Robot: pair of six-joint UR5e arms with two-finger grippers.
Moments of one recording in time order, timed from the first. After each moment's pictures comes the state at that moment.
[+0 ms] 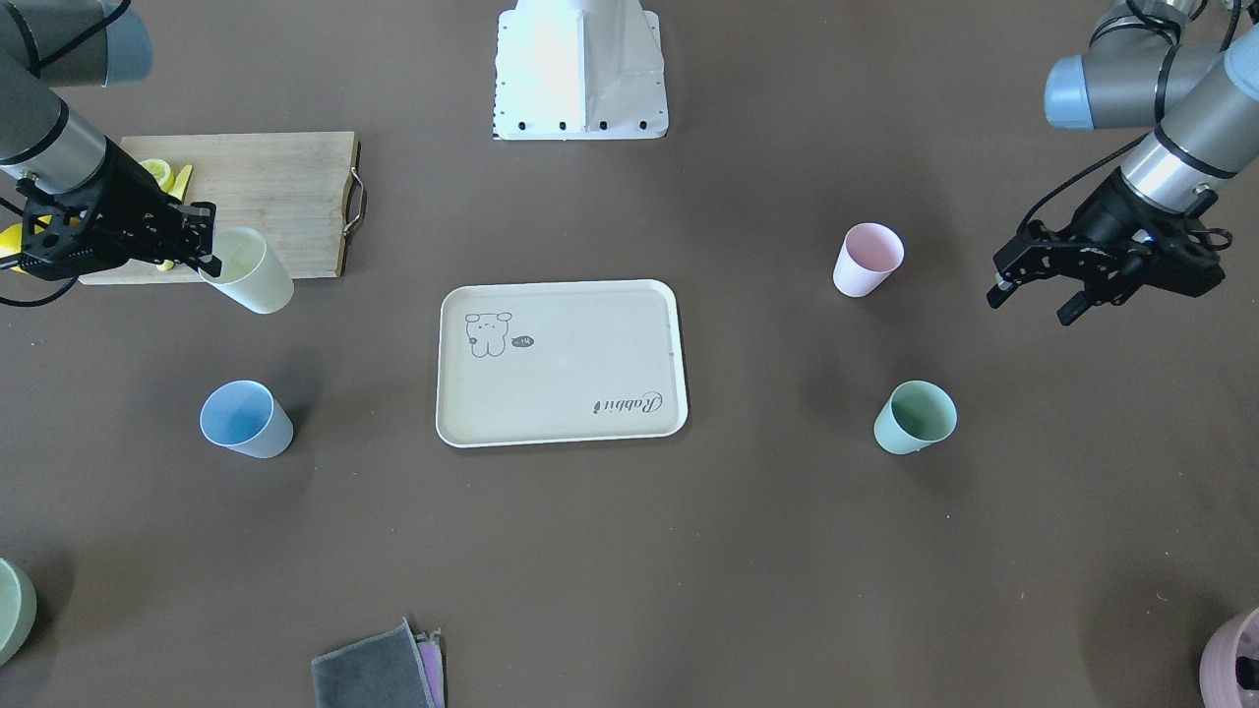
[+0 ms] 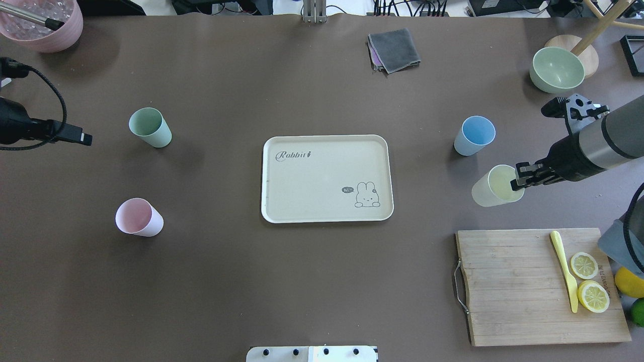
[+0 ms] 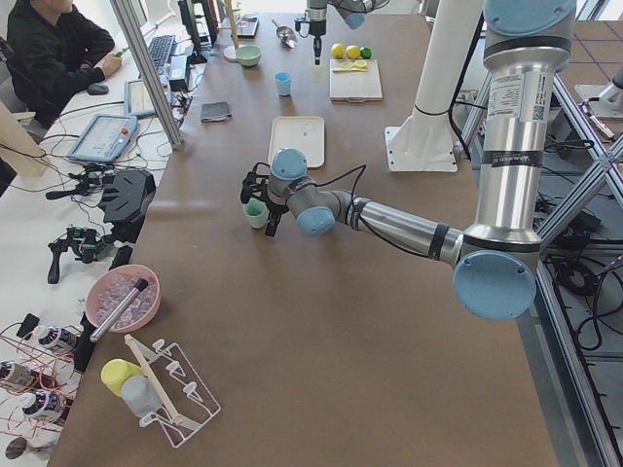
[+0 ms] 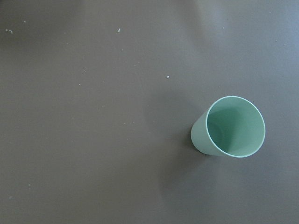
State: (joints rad) left arm -1.01 -1.60 -1.80 -2.23 -2.19 -0.86; right arm 0.90 -1.55 1.98 -1.26 2.26 0.90
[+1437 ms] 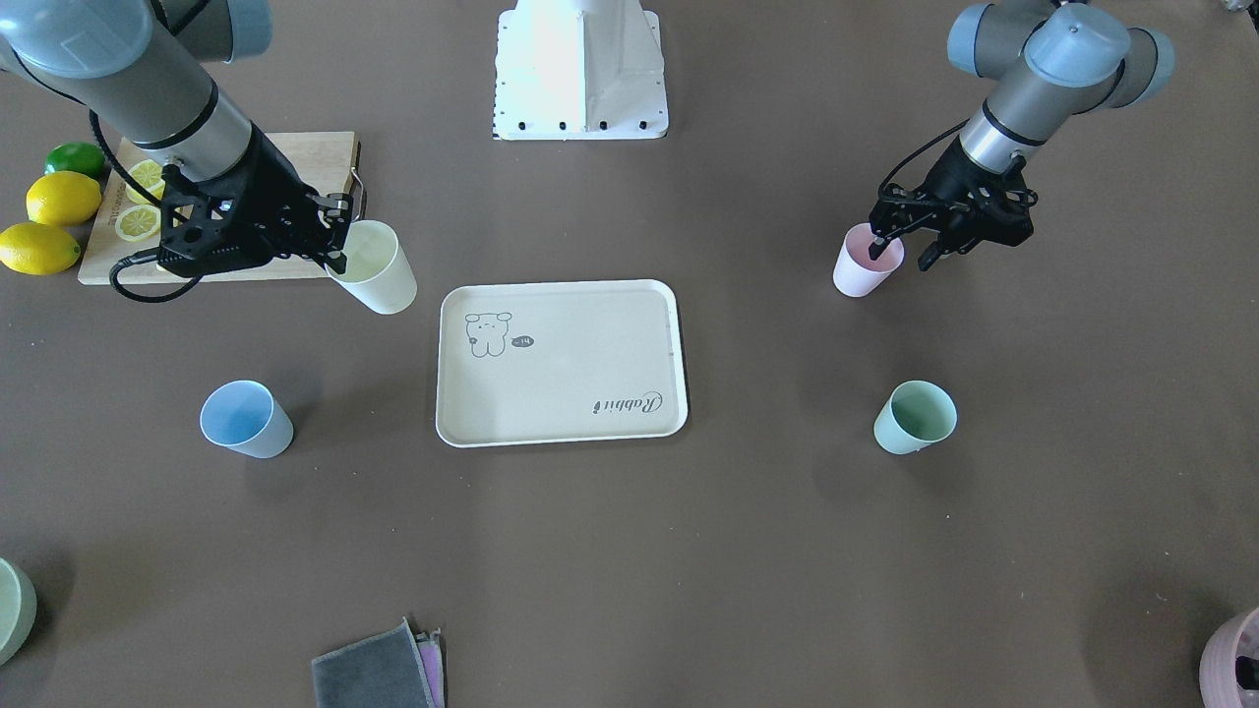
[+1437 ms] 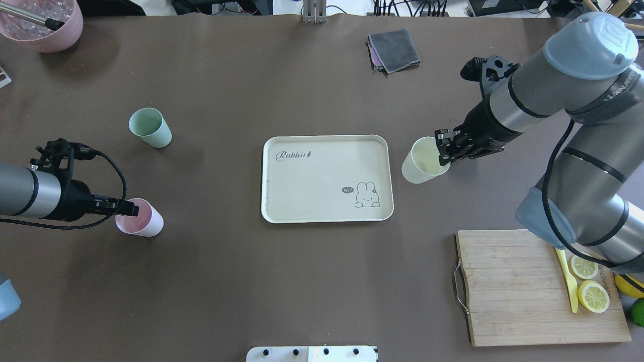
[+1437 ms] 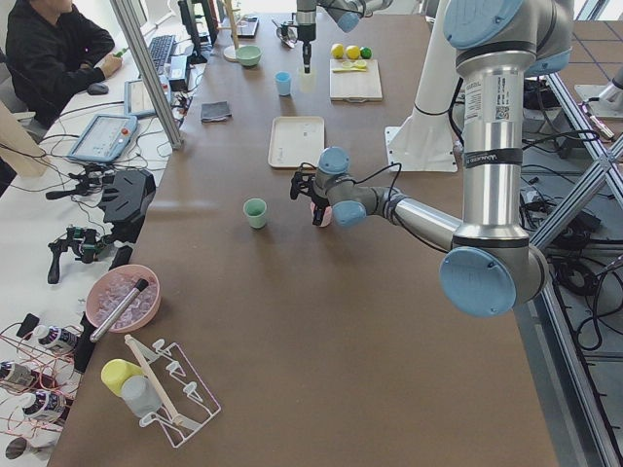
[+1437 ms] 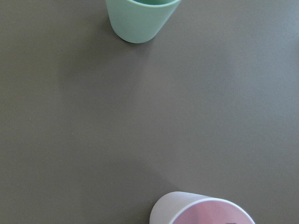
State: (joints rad) left arm -0.68 -1.51 -1.90 -2.27 -1.99 -1.05; right arm 0.82 -1.21 1.96 -1.52 2.21 1.02
